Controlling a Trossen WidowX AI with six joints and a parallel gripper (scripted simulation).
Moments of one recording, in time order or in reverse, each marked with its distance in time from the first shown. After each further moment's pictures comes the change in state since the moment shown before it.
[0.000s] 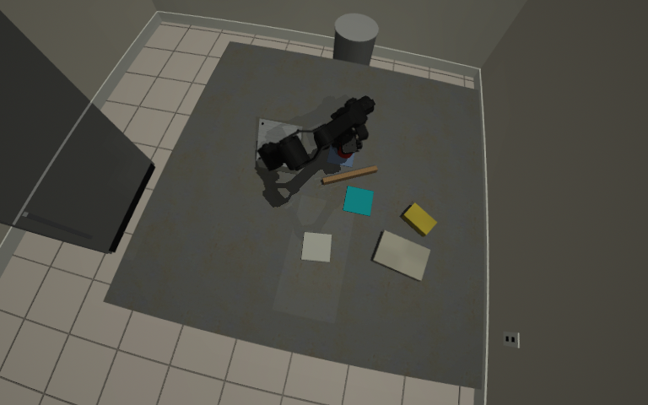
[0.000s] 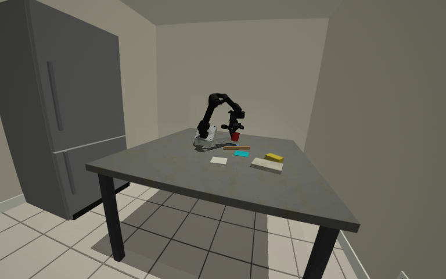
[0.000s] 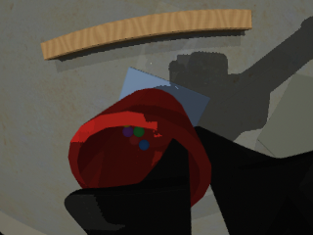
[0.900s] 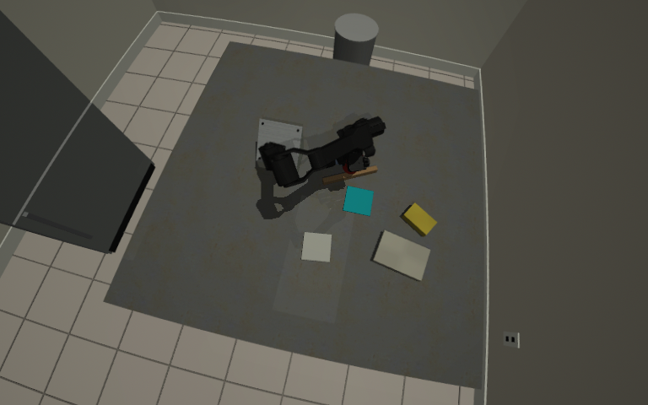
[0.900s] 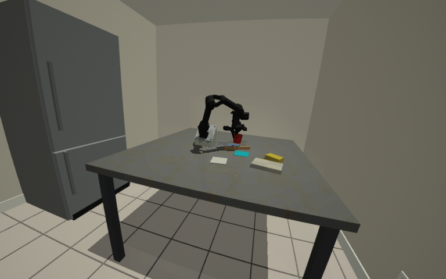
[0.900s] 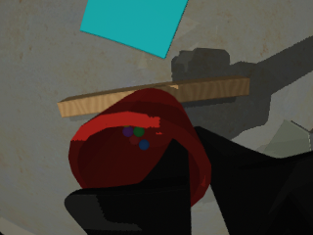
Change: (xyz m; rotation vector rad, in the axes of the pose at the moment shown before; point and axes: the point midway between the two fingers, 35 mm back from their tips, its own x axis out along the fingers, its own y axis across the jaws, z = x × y) arm -0.001 -0.003 0.072 -0.001 -0.003 -0.005
